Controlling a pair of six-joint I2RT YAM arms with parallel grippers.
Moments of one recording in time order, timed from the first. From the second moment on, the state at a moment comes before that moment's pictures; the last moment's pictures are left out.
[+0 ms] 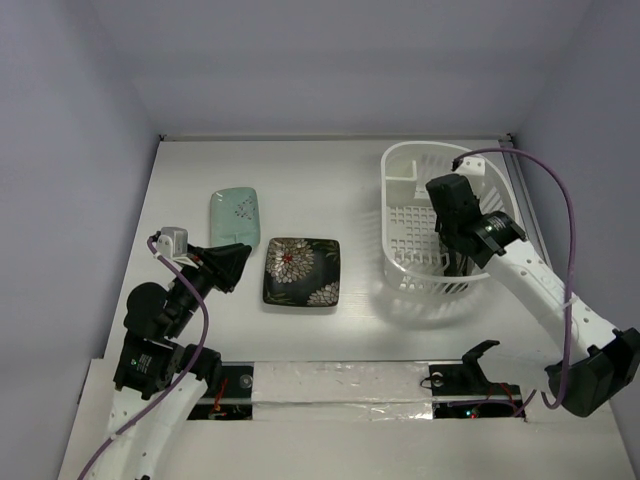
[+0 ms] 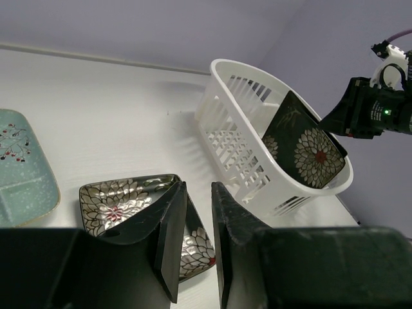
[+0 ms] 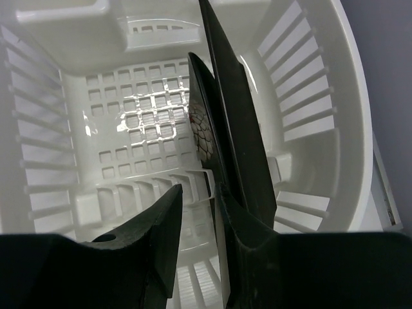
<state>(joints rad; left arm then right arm) -0.31 0.26 0.61 -0.29 0.21 -0.50 0.52 1.16 1.18 -0.80 0.73 0.42</state>
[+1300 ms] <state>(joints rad) -0.33 0.26 0.61 -0.29 0.21 -0.50 0.39 1.24 1.10 -0.76 0.68 0.41</state>
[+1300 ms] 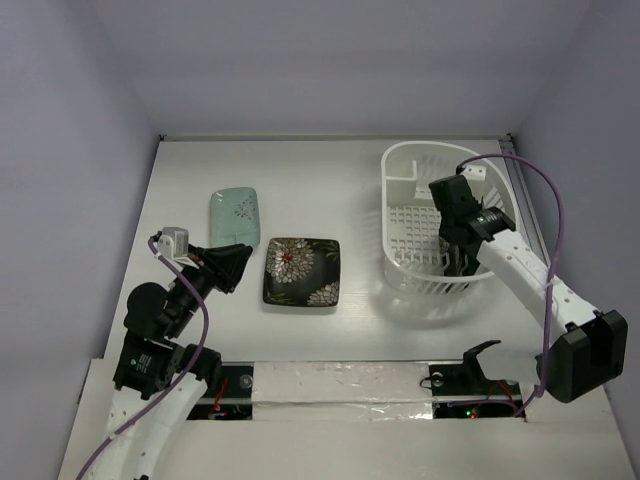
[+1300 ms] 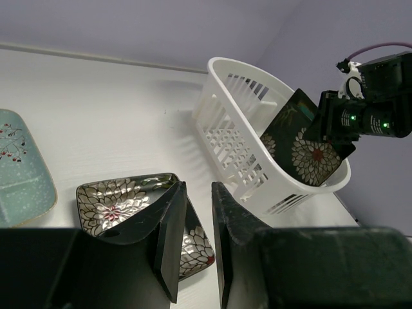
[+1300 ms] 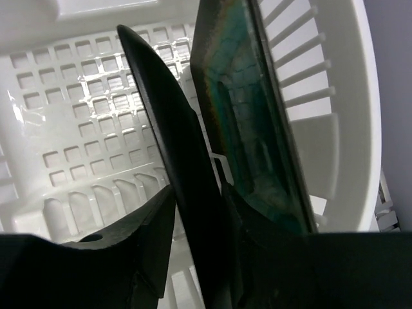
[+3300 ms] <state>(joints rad) -0.32 0.28 0.61 -0.29 0.21 -0.50 0.56 0.84 1.21 -0.47 0.23 0.47</state>
